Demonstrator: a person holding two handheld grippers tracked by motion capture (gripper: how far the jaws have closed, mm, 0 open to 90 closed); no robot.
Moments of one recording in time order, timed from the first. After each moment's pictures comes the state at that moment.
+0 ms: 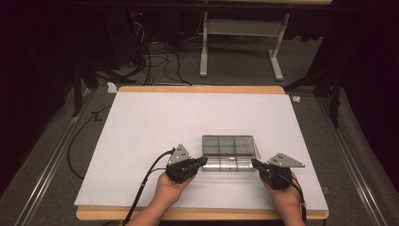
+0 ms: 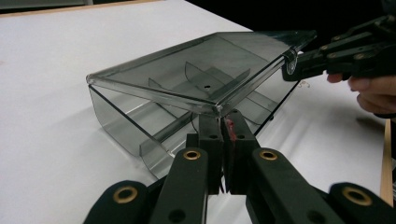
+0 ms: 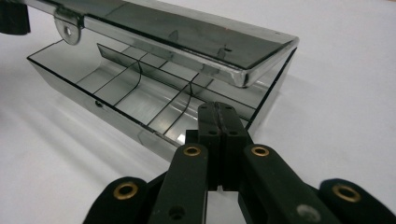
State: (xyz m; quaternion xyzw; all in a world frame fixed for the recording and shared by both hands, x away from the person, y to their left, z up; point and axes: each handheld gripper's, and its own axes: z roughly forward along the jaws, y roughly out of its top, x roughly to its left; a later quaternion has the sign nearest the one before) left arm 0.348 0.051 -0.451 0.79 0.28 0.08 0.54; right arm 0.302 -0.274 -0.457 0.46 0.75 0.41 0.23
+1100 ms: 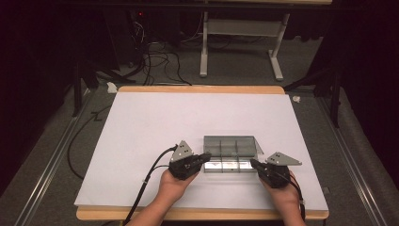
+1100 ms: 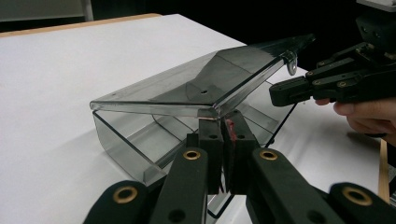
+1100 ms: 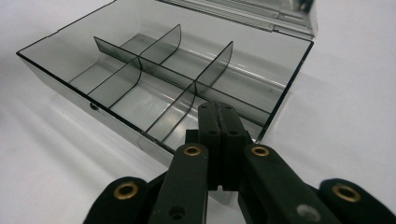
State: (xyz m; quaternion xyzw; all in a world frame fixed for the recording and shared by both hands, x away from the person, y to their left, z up) left arm 0.352 0.042 -0.441 0.78 0.28 0.08 0.56; right arm 0.307 -0.274 -0.462 0.46 0.76 0.40 0.22
